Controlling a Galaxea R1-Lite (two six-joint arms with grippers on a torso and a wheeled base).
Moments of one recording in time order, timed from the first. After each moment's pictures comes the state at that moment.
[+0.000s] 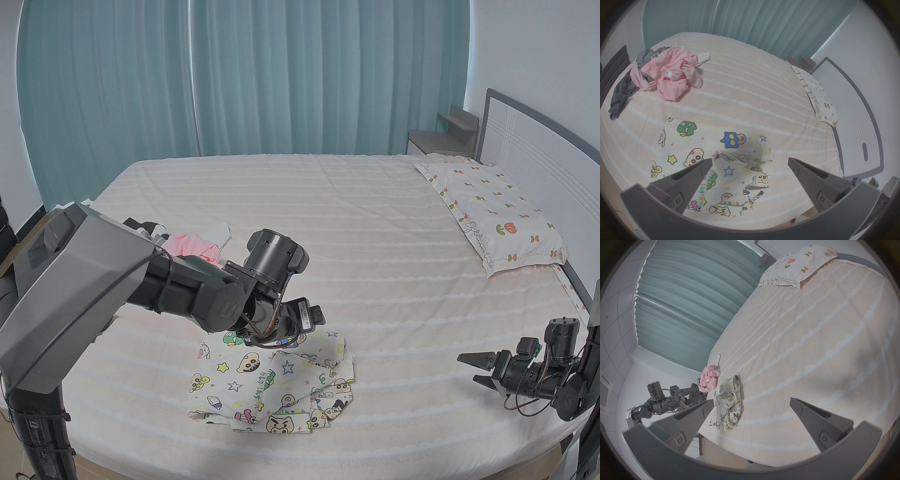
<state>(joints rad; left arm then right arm) -0.60 2.17 -1.37 0.09 0.07 -0.72 -0.04 2.04 -0.02 -1.41 0.54 0.68</state>
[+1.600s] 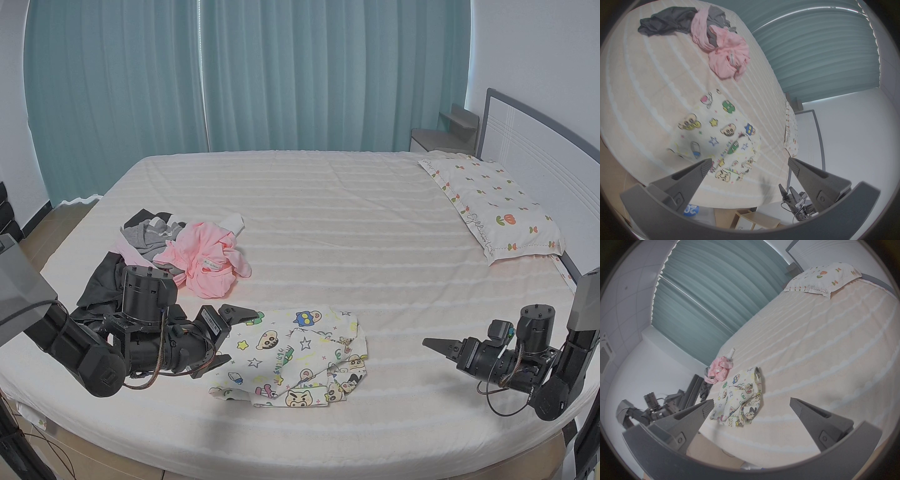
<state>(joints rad) -0.38 1.89 -0.60 -0.72 -0.26 -1.13 0.23 2.05 -0.19 -1.41 0.28 0.67</state>
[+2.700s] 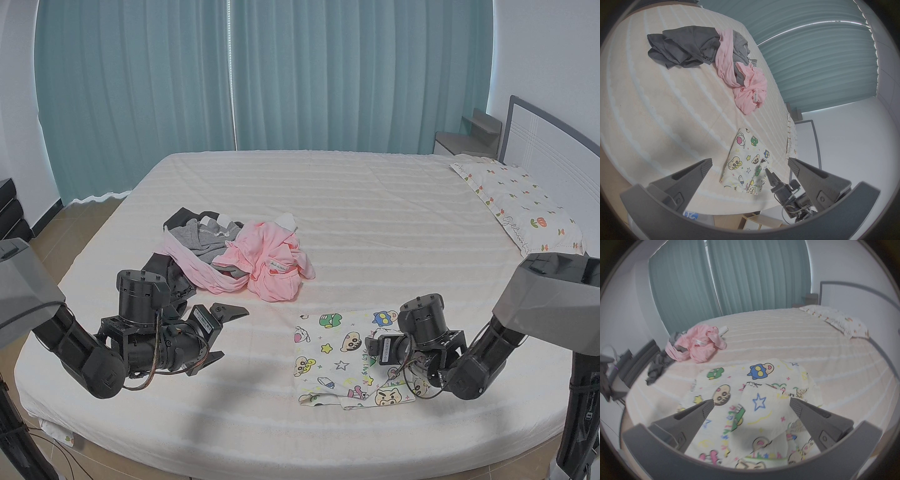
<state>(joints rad) -0.34 1.94 -0.56 -0.85 -0.26 -1.13 0.56 2.27 -0.80 -0.80 -0.41 0.37</state>
